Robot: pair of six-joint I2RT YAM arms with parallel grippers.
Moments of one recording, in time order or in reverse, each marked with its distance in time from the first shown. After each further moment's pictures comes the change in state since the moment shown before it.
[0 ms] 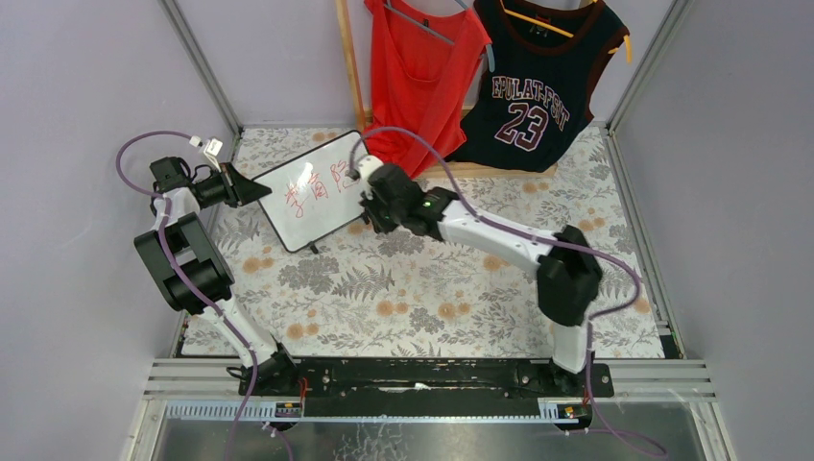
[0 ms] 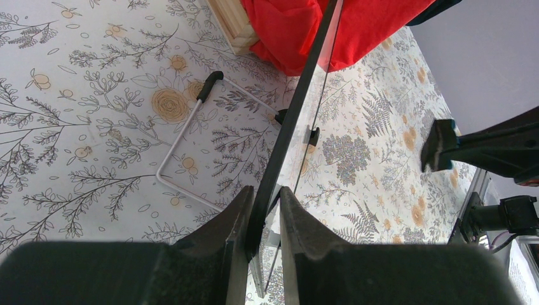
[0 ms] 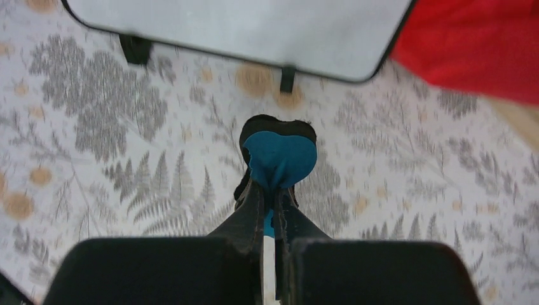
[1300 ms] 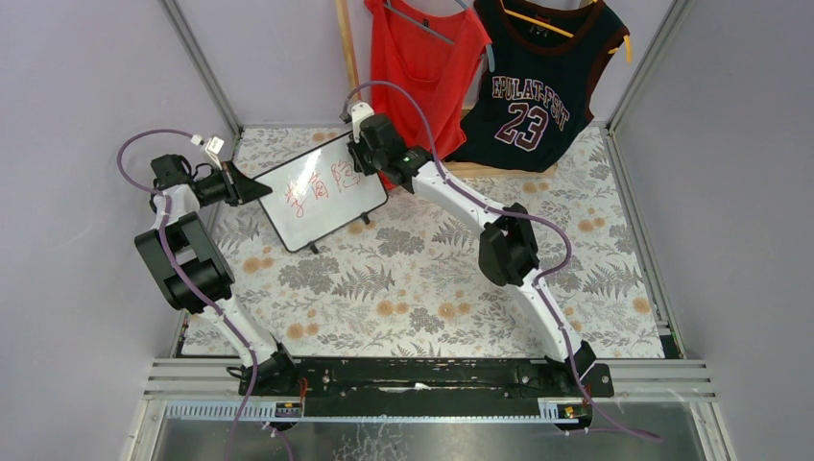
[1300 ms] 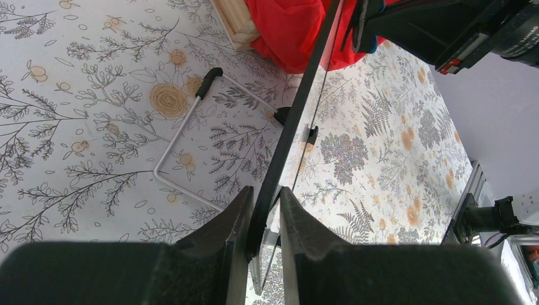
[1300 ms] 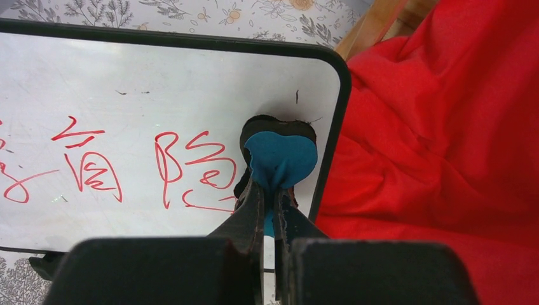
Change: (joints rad) left arm -0.003 0.006 0.032 -0.059 -0.025 0.004; right arm -0.154 0.583 0.781 0.037 -0.025 -0.058
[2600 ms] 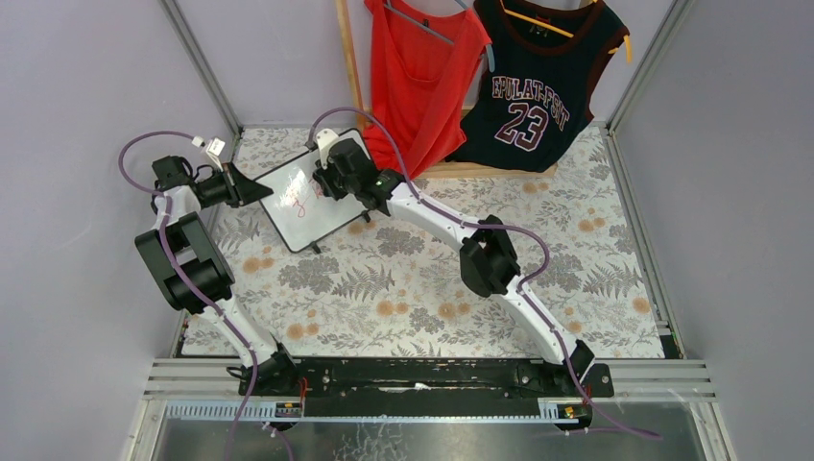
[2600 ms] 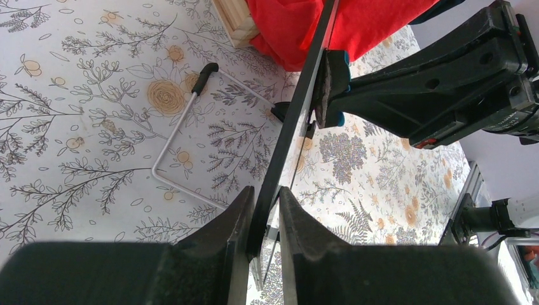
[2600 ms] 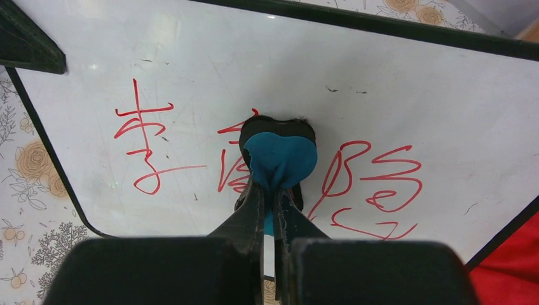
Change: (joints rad) left arm -0.006 -0.003 -0.015 0.006 -0.001 -0.004; right arm 0.122 0.115 0.082 0.063 -0.068 0.012
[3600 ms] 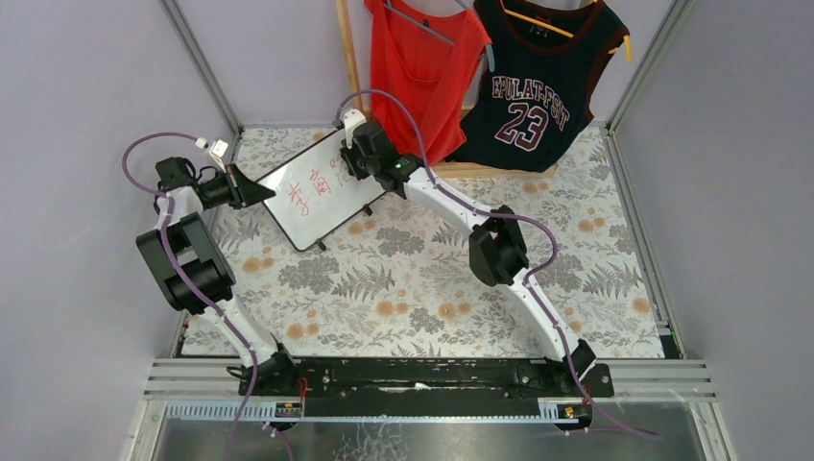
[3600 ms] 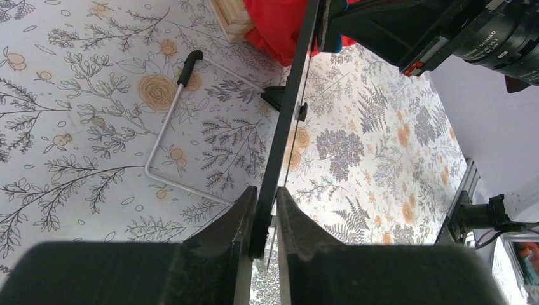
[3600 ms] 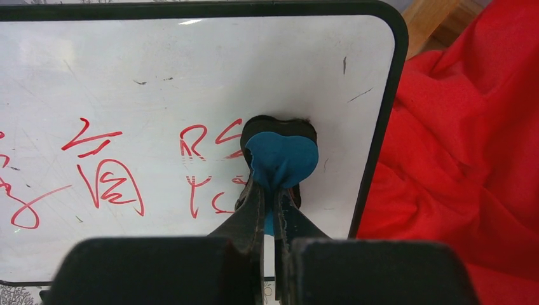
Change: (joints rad) left arm -0.006 -0.007 -0.020 0.002 -0.002 0.000; right arm -0.108 0.000 0.000 0.000 0.048 -0.016
